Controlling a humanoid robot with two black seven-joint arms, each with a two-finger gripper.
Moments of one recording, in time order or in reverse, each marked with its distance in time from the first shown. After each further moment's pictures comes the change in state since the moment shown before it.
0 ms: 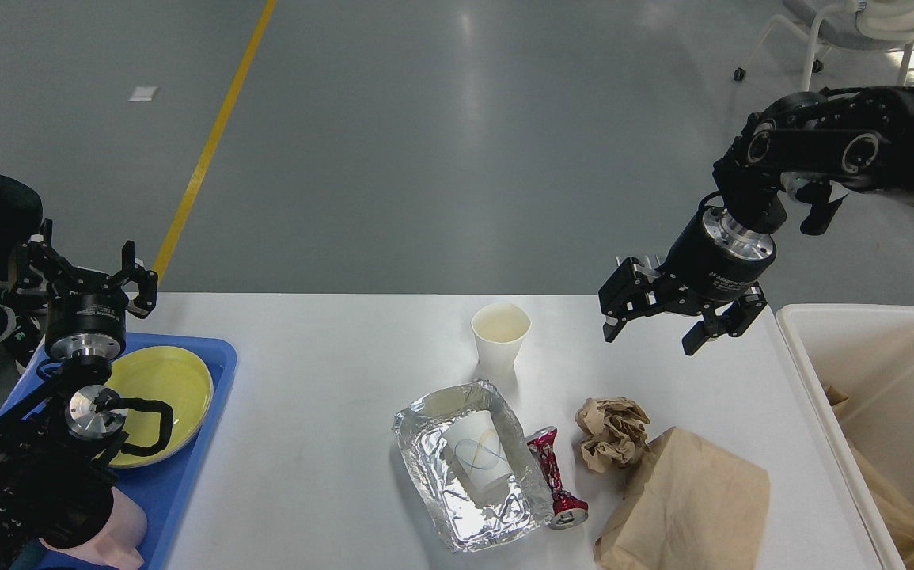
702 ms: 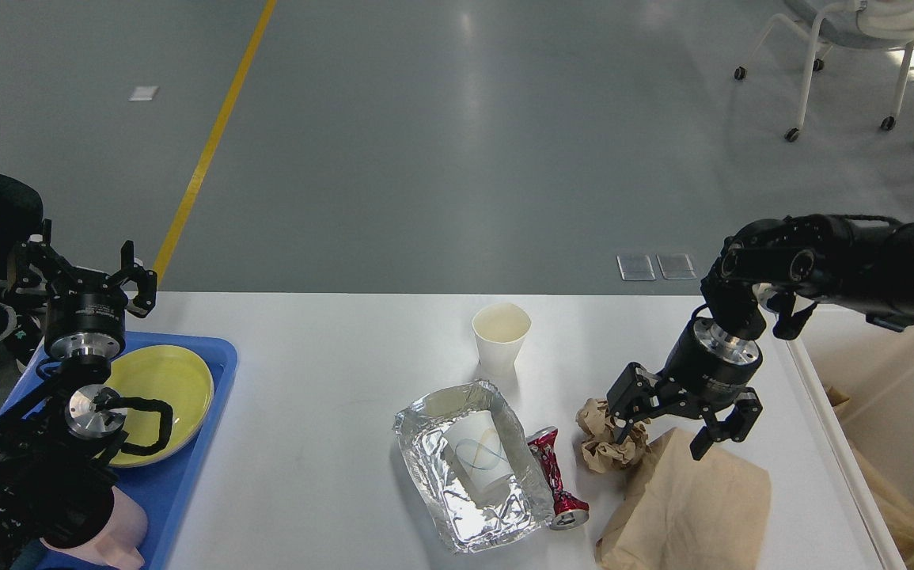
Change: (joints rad) left arm 0.000 0.000 0.000 0.000 0.000 0.000 0.000; right arm -0.382 0.048 -0.004 -0.121 0.001 -0.043 -0.003
